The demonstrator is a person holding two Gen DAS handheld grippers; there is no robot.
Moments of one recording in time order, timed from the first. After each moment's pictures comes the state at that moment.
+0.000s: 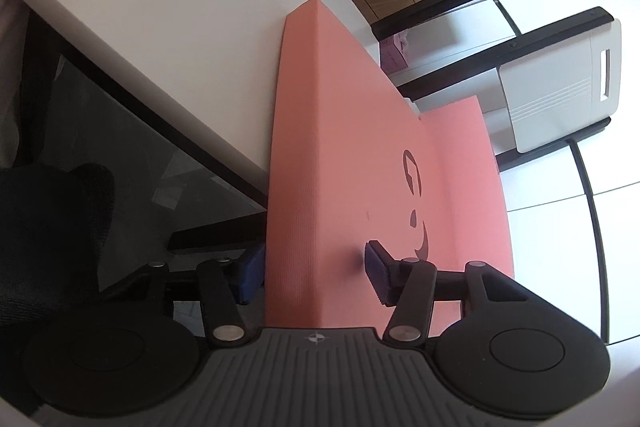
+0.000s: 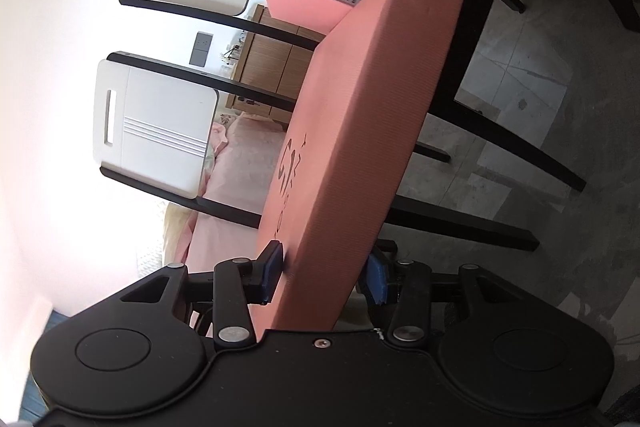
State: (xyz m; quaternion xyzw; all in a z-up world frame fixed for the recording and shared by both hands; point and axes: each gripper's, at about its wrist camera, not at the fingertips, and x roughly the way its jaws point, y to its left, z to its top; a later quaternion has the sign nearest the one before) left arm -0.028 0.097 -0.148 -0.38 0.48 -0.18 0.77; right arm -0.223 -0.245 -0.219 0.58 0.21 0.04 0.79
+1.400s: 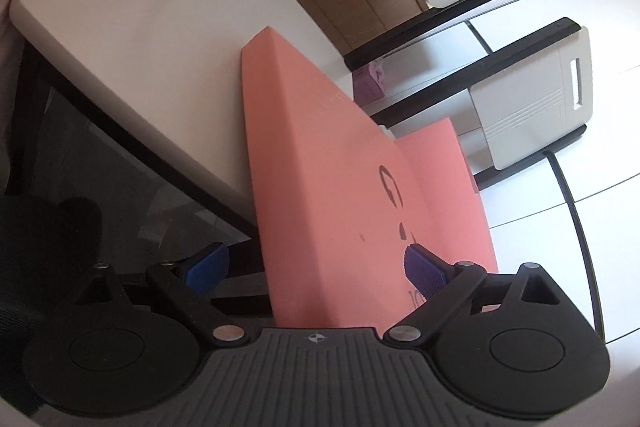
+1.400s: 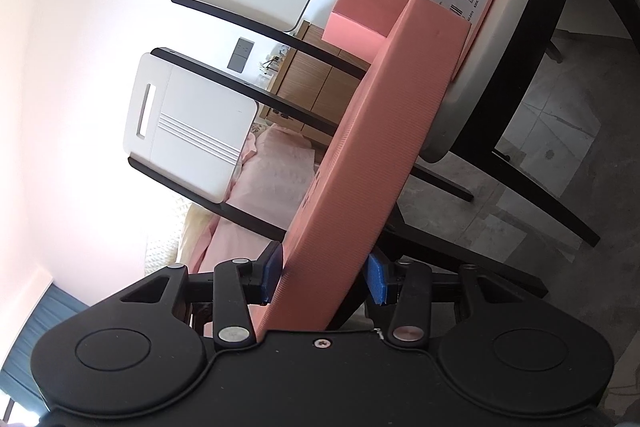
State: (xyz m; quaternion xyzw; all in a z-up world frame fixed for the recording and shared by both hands) left arm -0.037 0.095 -0.142 -0.40 0.44 -0.19 0.78; right arm -0.224 -0.252 -0.195 0.53 0.17 0.07 0.83
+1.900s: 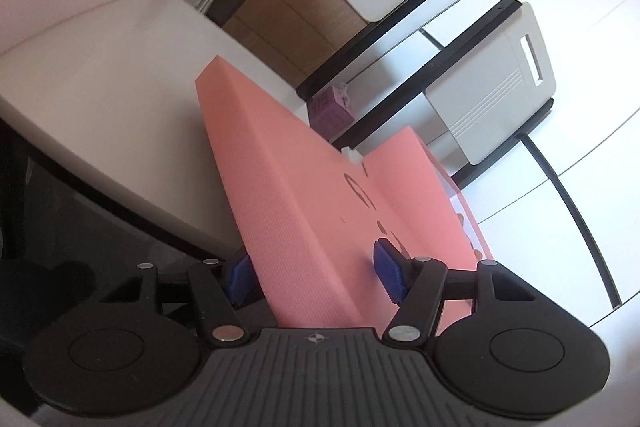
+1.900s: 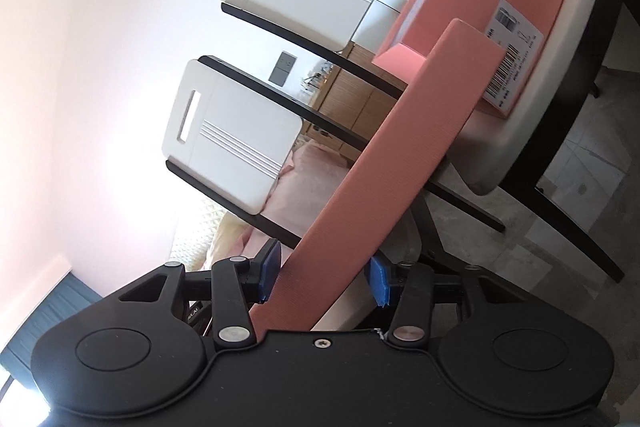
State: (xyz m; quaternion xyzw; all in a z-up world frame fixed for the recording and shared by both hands) left arm -0.065 0.074 -0.103 -0.33 0.34 -0.21 0.86; right arm -0.229 -0.248 -0.168 0.50 0.11 0.10 0.85
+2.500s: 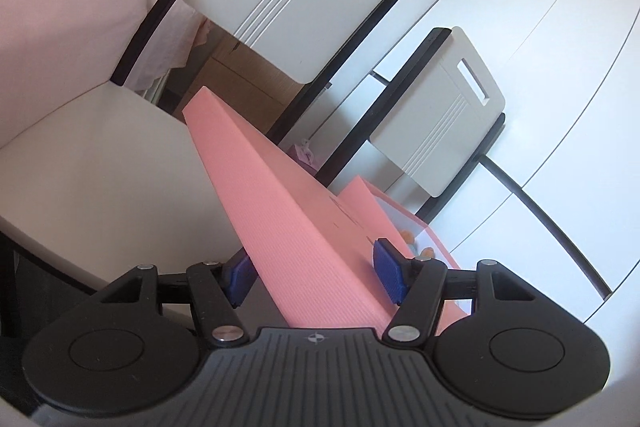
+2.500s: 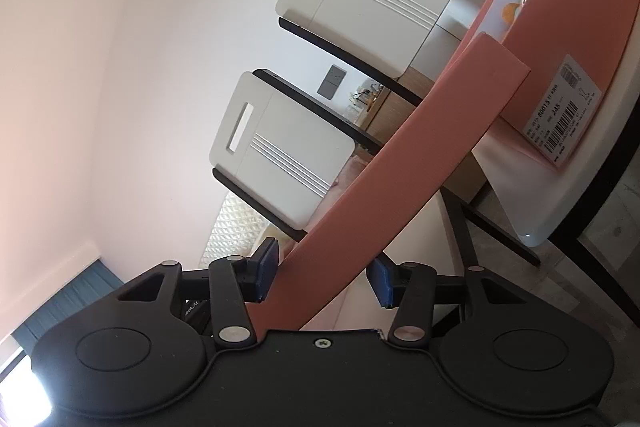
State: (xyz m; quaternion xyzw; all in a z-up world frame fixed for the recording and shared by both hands) left arm -0.083 0.056 -0.044 -0.29 0.24 -0.23 0.90; right arm -0.231 -0.264 -0.127 0.48 0.07 0.15 0.86
